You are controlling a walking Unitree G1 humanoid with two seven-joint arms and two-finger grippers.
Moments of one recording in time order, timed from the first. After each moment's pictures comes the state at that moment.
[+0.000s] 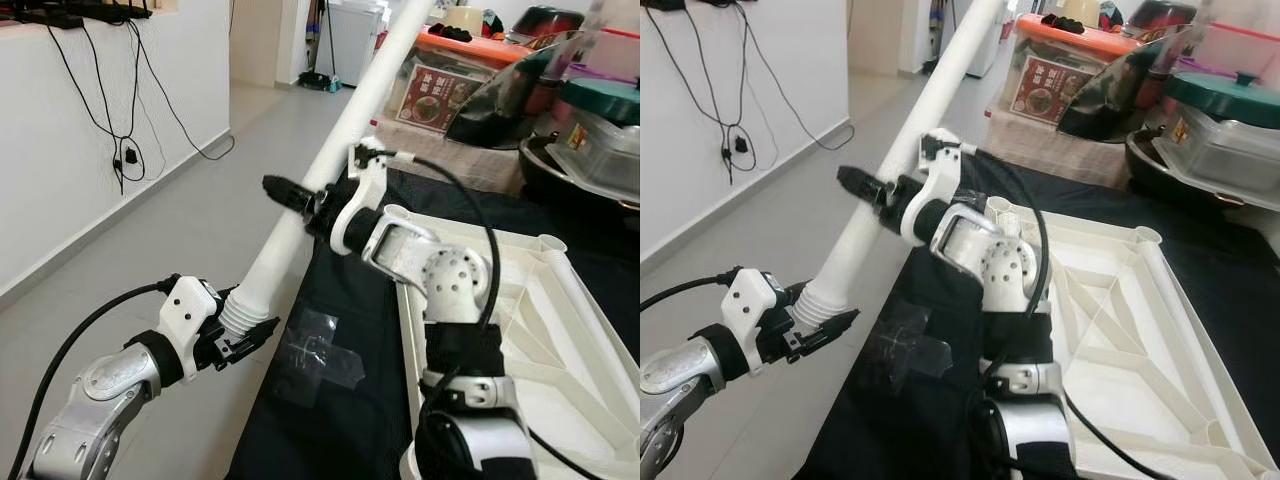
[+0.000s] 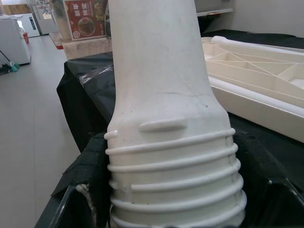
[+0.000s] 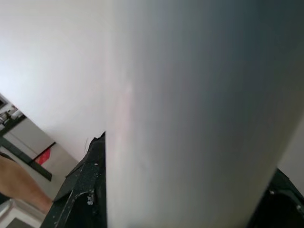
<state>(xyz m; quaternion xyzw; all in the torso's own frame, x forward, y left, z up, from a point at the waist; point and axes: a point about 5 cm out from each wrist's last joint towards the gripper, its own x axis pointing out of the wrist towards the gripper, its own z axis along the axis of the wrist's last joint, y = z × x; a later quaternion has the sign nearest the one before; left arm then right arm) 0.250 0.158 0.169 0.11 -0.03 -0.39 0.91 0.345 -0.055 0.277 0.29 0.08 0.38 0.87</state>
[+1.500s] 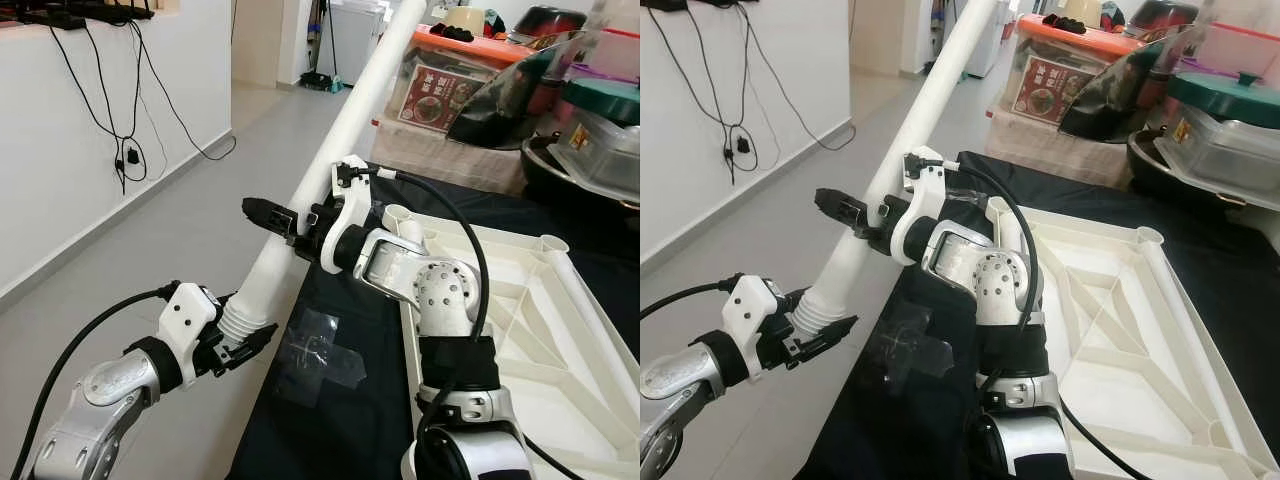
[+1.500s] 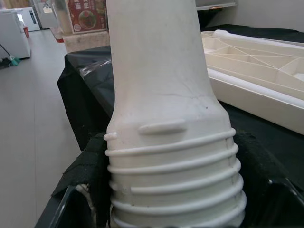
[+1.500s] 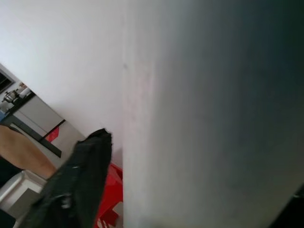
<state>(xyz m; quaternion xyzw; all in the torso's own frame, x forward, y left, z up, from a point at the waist) 0.249 0.160 0.164 0.11 -0.02 -0.39 0.91 0.329 -0.036 0.255 0.27 0.13 0.41 0.86</state>
